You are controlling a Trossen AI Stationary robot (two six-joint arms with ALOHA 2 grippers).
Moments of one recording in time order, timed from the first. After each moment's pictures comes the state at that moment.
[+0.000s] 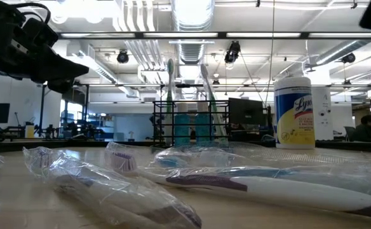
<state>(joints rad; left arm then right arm) 0.15 0.20 0.01 0.06 0.11 -0.08 0.78 1.35 1.03 -0.82 0.34 1.19</state>
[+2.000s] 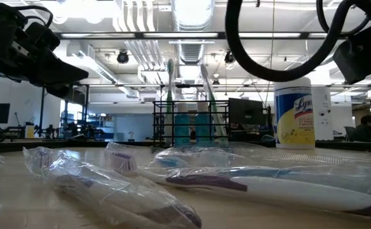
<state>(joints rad) 0.15 0.21 0.01 0.03 0.11 -0.13 0.70 2.01 1.30 -0.93 -0.05 1.21</state>
